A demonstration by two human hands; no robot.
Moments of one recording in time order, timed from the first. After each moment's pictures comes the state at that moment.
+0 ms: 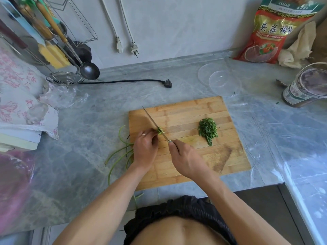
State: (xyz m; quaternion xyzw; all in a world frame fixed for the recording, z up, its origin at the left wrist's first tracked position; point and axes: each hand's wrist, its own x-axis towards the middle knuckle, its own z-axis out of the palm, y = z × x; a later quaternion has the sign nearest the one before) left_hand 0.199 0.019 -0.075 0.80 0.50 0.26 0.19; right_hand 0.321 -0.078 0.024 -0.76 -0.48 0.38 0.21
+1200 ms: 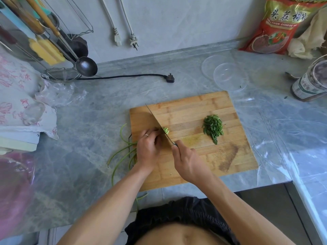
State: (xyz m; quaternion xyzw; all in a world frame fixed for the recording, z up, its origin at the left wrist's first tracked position) left_hand 0.192 0.022 -0.082 0.81 0.47 0.28 0.22; right_hand 0.314 -0.078 -0.002 -0.73 -0.48 0.37 0.31
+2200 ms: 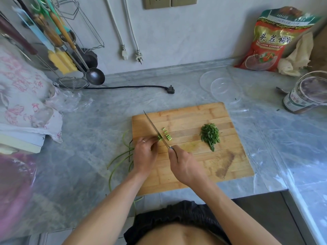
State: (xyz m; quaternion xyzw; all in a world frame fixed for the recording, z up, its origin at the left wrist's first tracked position) left_hand 0.185 0.017 -0.072 0.79 0.49 0.29 0.21; right_hand 0.307 -0.082 0.009 -0.75 -0.51 0.35 0.24
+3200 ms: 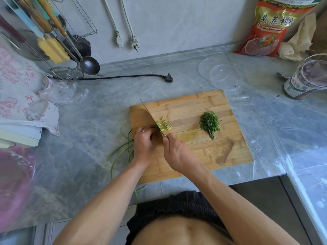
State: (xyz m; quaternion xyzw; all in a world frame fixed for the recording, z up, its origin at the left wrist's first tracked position) left_hand 0.186 0.017 -0.080 0.78 0.50 0.29 0.24; right_hand 0.294 -0.072 -0.003 -0.76 -0.51 0.35 0.18
